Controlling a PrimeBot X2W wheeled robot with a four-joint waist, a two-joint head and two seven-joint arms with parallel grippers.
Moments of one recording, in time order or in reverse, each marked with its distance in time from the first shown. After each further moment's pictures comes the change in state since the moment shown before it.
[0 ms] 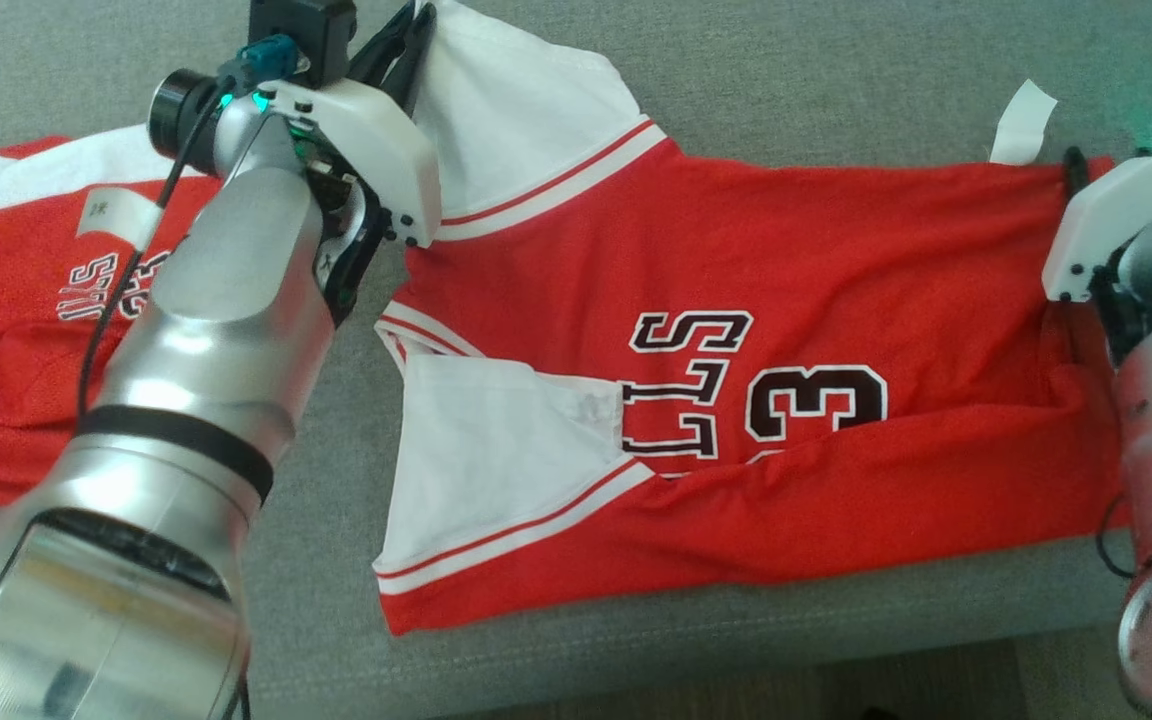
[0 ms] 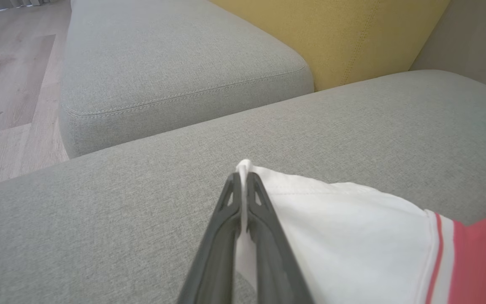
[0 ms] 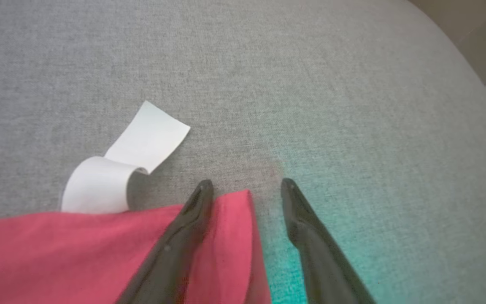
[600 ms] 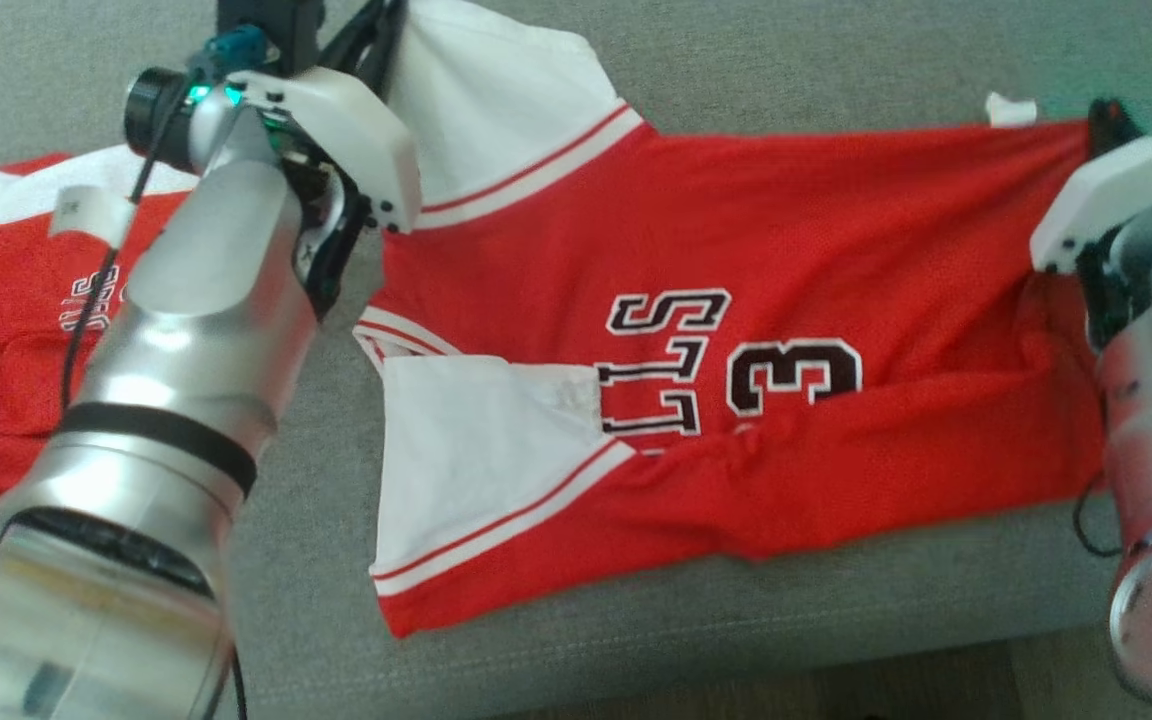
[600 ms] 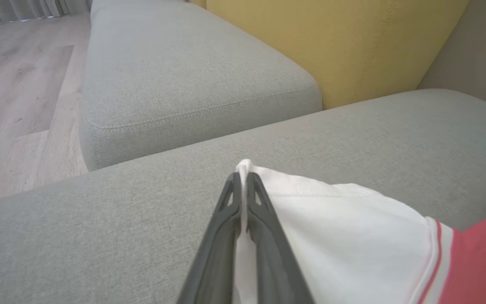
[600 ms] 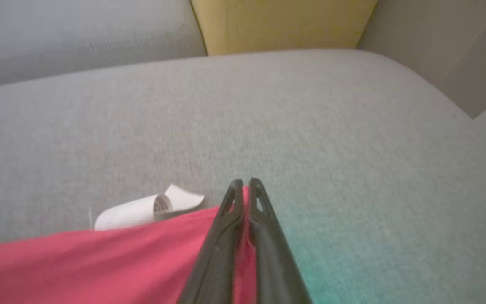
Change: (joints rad) left arm -0.001 0.018 0.008 -0.011 -0.027 0.027 0.000; right arm -0.035 0.023 -0.027 0.044 0.076 0.000 -0.171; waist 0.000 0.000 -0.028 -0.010
